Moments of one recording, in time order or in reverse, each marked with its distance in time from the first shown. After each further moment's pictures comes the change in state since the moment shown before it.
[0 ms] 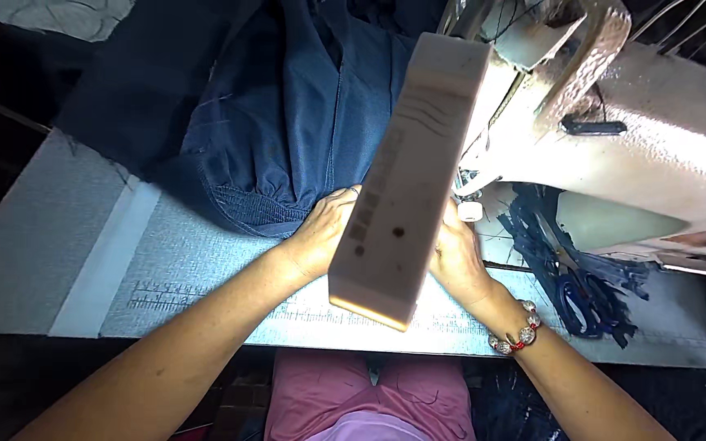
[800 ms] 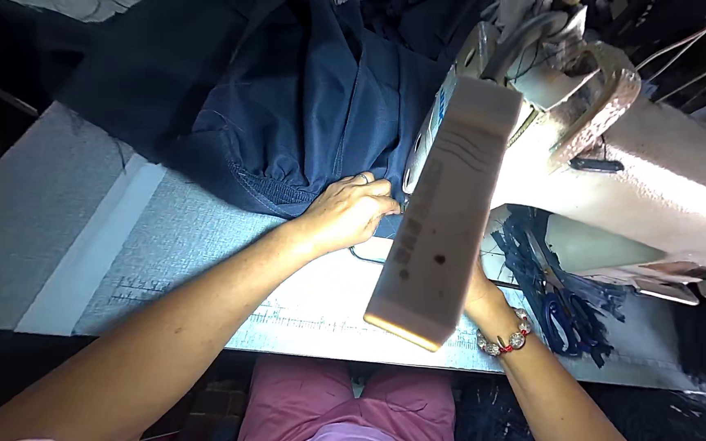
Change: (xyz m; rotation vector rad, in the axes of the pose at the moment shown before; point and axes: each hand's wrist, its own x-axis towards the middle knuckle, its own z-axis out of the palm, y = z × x) left_hand 0.032 -0.015 0.003 -0.097 -0.008 -0.034; right_hand 0.007 -0.003 -0.015 -0.092 -0.128 0.120
